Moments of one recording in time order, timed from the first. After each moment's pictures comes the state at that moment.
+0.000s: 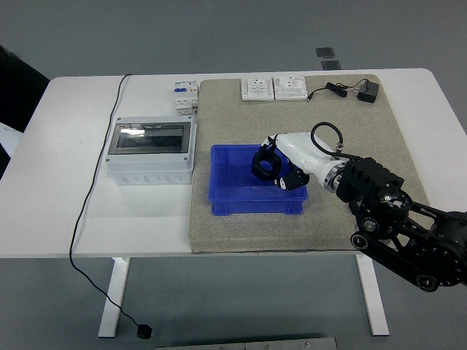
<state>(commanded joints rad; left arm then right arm) -0.07 0.04 -1.34 -0.18 1.26 0.07 0.22 0.61 -0.28 0.64 1.38 -1.96 0.00 -0.31</state>
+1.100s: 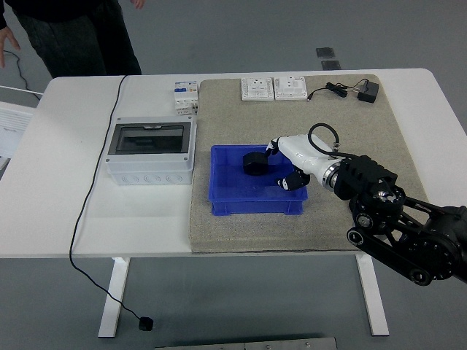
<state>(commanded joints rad) -0.07 0.04 -1.34 -0.18 1.26 0.09 0.21 0.64 -0.26 0.63 1.32 -1.97 0.04 -0.33</state>
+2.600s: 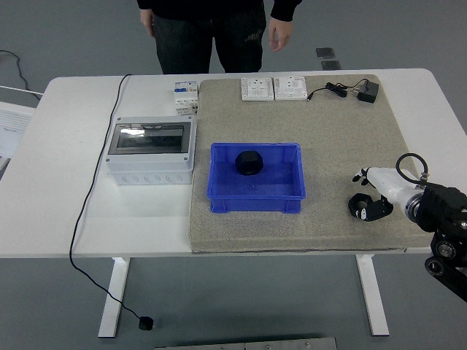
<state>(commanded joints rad) -0.07 0.04 -1.33 -0.18 1.23 0.10 0.19 0.31 -0.50 0.87 1.53 -1.97 0.20 -0.52</state>
